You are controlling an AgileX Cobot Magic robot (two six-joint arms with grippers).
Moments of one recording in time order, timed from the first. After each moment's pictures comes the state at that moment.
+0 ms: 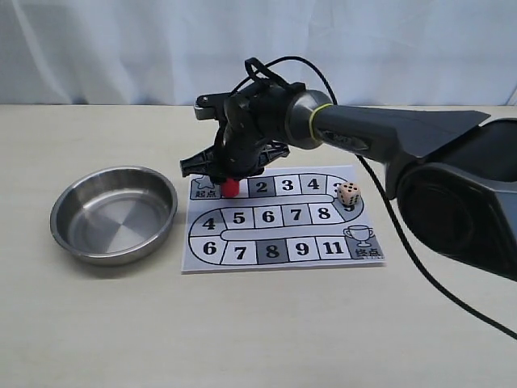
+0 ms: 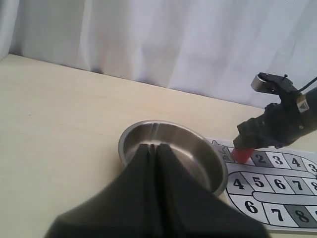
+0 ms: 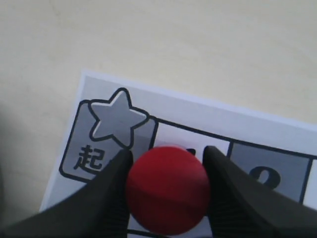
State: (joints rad) left arm -0.12 0.12 0.00 -0.04 0.14 -0.21; right arm 0.60 2.43 -1.99 -0.19 0.72 0.44
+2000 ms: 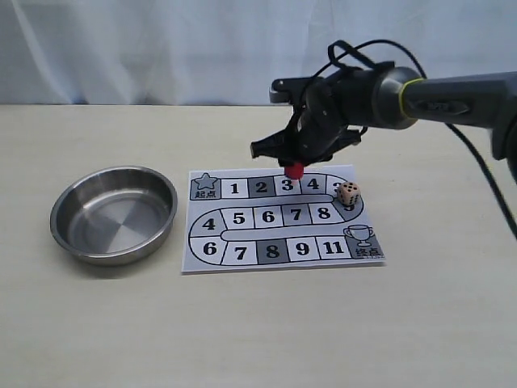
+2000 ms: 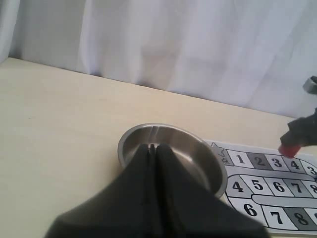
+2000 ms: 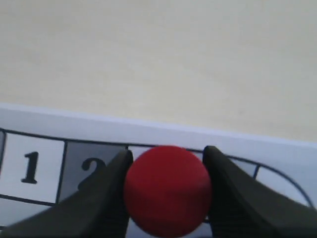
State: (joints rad) left arm -0.12 0.12 0.00 -0.04 0.13 -0.21; right arm 0.42 2.21 -1.66 -0.28 0.54 0.47
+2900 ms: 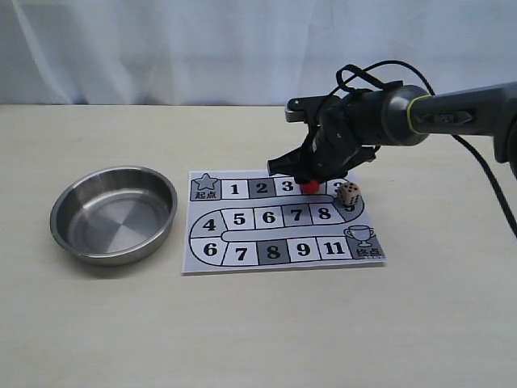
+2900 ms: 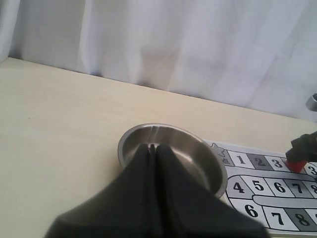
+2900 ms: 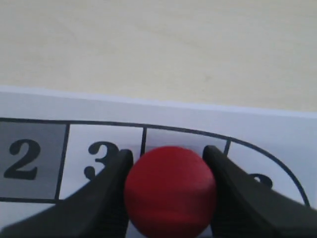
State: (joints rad) left arm -0.12 0.12 0.00 -0.04 0.13 -0.21; right arm 0.39 2.25 -1.56 -0.36 0.47 0.54
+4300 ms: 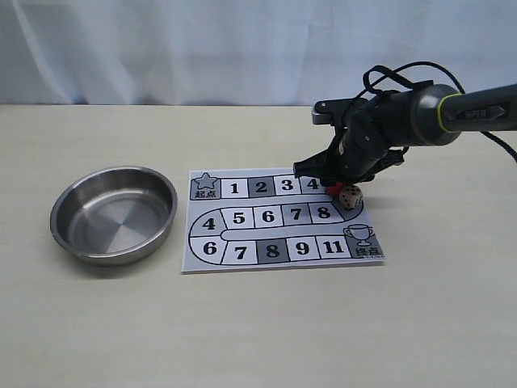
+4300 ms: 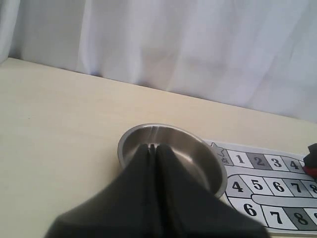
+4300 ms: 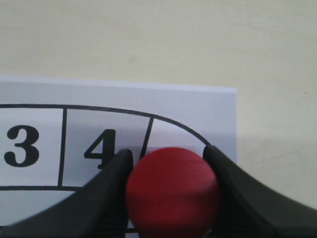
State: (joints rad) left arm -0.12 0.12 0.00 -0.04 0.13 -0.21; right arm 0.32 2.20 -1.47 -0.42 0.45 0.57
